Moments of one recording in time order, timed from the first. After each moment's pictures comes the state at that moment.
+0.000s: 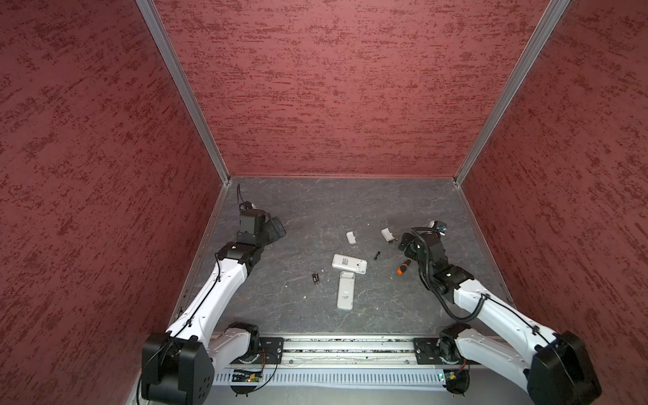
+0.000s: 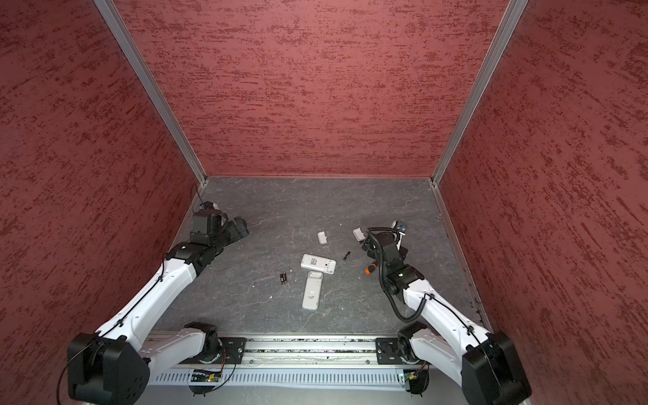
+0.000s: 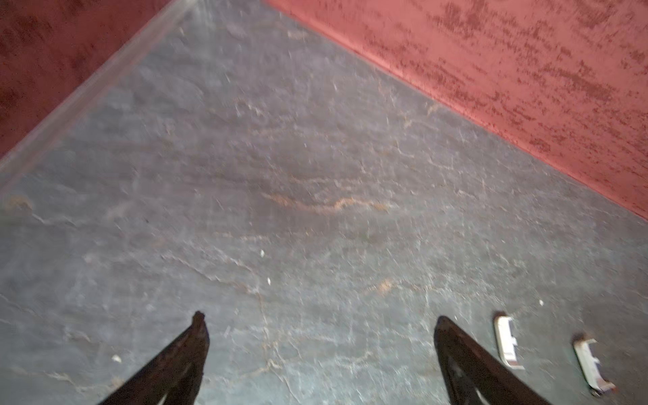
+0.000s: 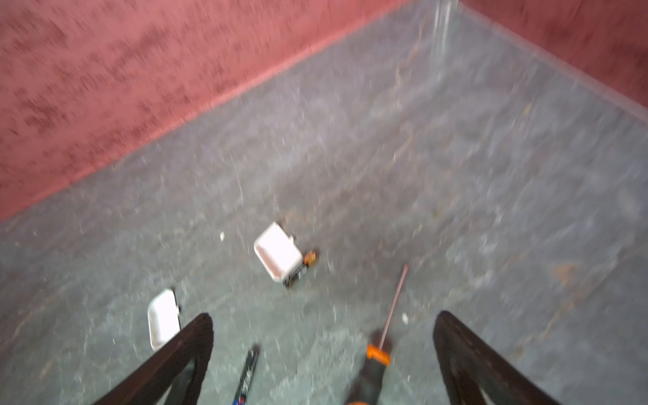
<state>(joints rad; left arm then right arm) -0.16 1.09 0.80 -0.39 -0.19 -0.51 0.42 1.00 0.54 -0.12 0.47 0.67</state>
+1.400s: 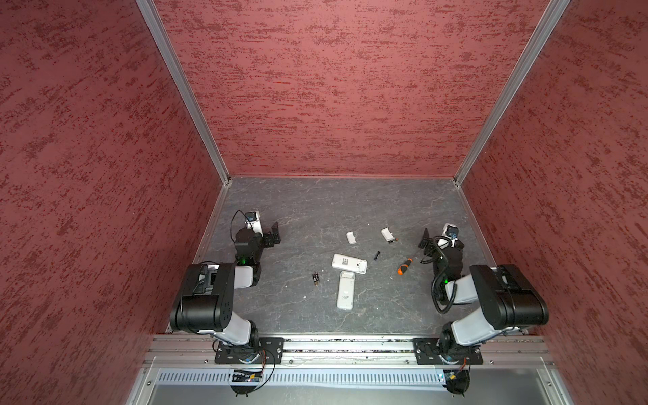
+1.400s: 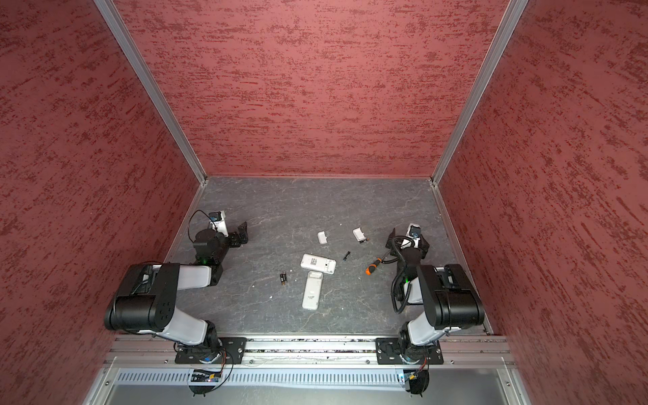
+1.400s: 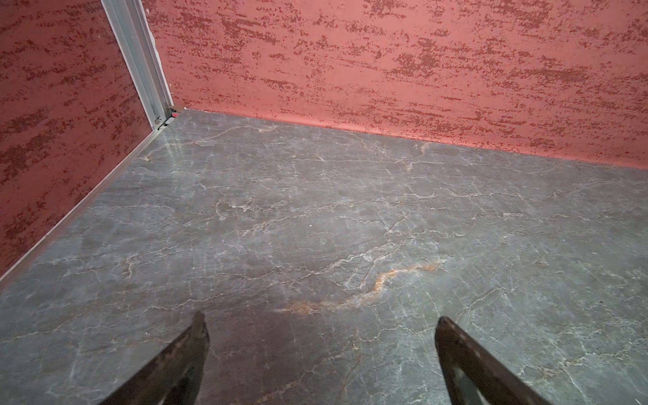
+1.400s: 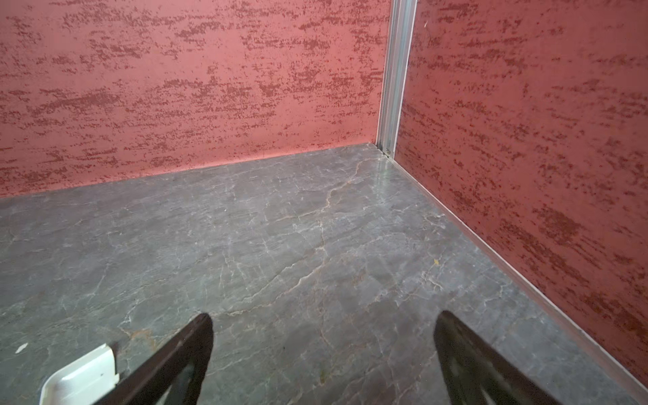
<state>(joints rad) 0.04 1.53 0.39 0.84 0.05 -0.11 0.00 1.56 0.20 1.23 0.26 0.10</state>
